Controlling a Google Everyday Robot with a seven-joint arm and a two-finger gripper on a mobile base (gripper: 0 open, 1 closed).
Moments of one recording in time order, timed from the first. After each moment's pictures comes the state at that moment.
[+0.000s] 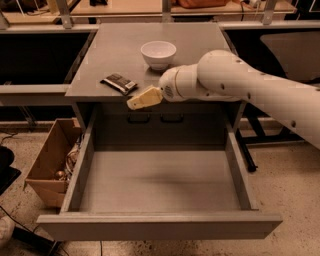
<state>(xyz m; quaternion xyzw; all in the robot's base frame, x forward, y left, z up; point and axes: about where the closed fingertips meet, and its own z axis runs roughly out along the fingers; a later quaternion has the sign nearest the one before) 0.679 0.025 0.856 -0.38 0.77 0.20 0.47</state>
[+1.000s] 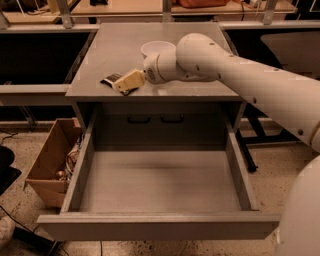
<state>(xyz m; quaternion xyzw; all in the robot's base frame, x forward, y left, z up) 0.738 0.073 0.878 -0.39 0.75 0.21 0.49</state>
